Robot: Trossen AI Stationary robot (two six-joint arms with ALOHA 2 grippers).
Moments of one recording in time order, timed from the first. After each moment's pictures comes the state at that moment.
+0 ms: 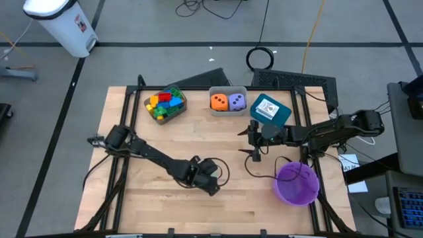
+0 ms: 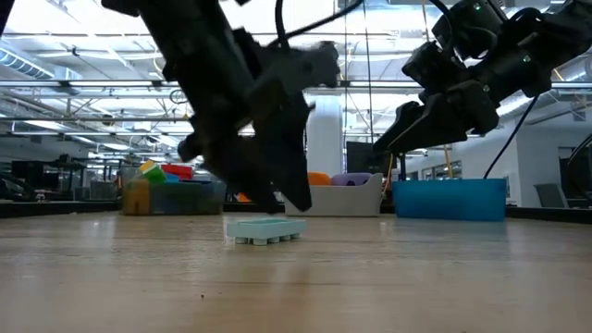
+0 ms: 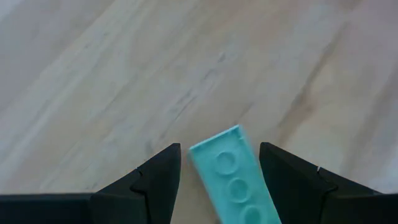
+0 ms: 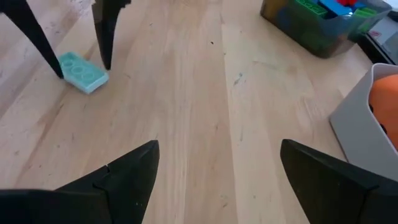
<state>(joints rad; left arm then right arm) -0.38 2.02 1.32 -0.42 -0.39 -0.95 -0.04 1.23 0.42 0.33 0.02 -0.16</state>
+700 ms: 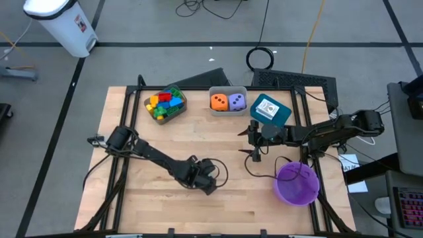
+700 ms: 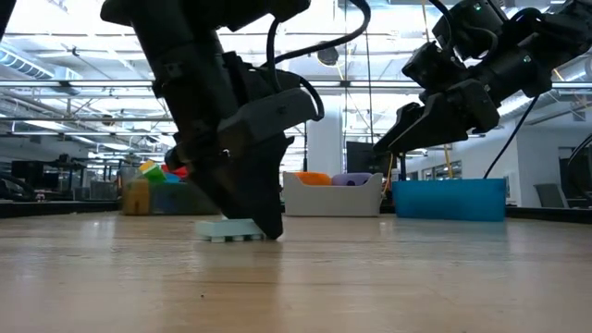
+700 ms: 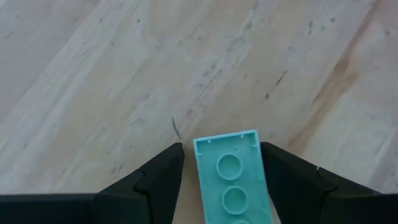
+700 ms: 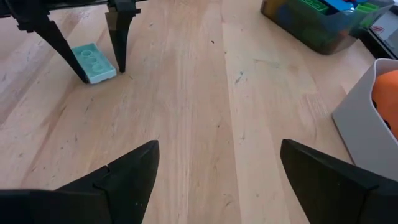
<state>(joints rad) -0.37 2.05 1.32 -0.60 -0.33 -0.95 -0.04 1.23 0.42 0.33 0.02 -0.14</state>
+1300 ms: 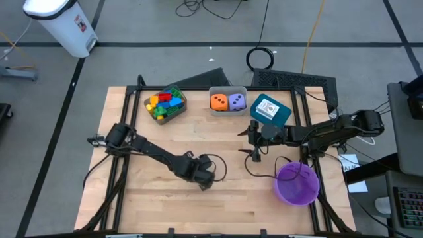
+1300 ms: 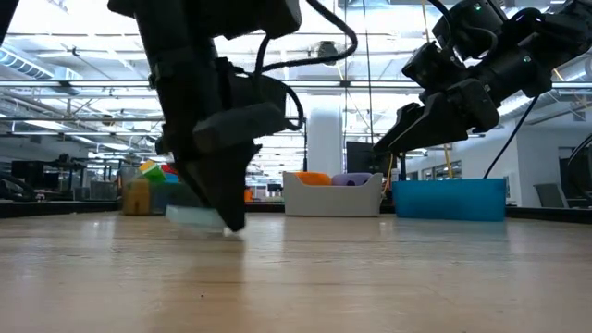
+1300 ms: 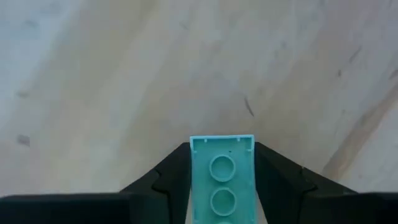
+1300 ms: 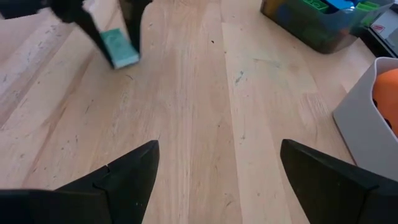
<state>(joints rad) -0.33 1.99 1.31 -0.70 -0.32 -0.88 -0.04 1.23 0.42 0.33 0.02 -0.14</state>
